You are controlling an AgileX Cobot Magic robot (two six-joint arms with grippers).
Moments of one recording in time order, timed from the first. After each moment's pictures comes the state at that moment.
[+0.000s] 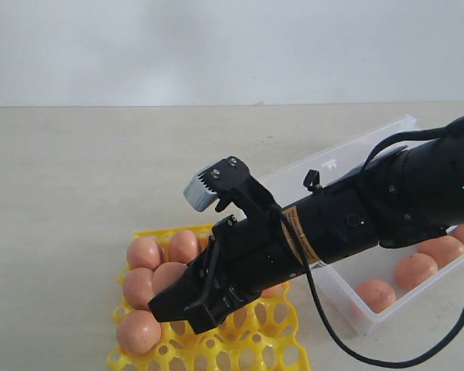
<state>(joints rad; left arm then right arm) 0.12 0.00 0.00 0.02 0.34 -0.04 0.51 1.76 -0.80 -1.52 -0.74 1.42</state>
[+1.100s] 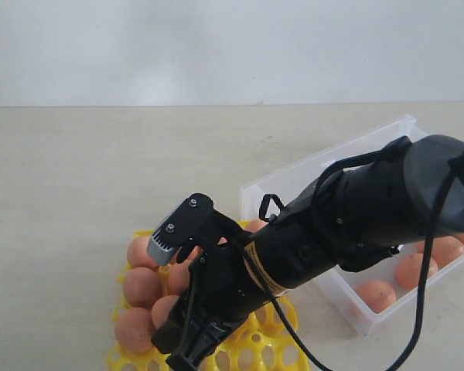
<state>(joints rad) 0.12 0.00 0.00 0.02 0.34 -0.04 0.64 1.84 -0.87 -1.70 -0.51 1.51</state>
